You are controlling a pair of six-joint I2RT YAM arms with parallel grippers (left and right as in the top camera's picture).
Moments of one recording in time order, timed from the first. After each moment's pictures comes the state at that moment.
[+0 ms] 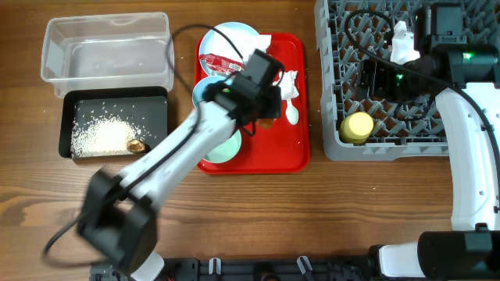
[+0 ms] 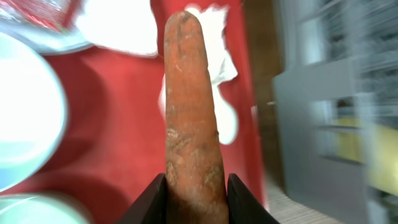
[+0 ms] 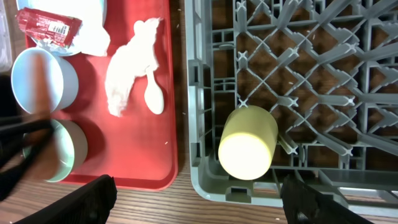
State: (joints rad) left arm -0.63 1.76 1.42 -0.64 0.00 -0.55; right arm 0.00 1.60 1.68 -1.29 -0.20 0.10
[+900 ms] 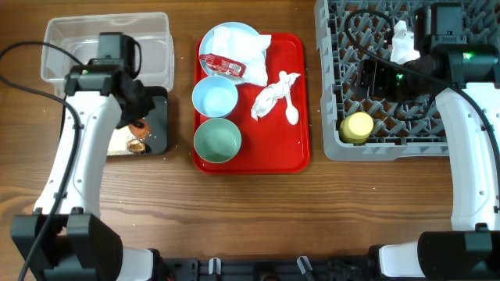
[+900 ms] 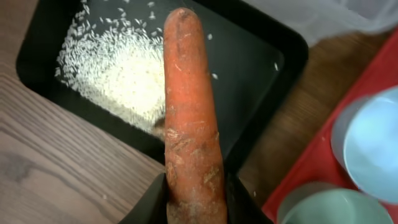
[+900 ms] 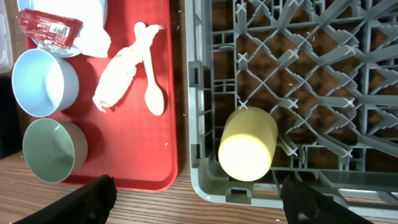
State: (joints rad) left arm 0.00 1.61 1.42 -1.12 -0.23 -0.53; right arm 0.00 1.60 1.68 -1.28 -0.20 0.10
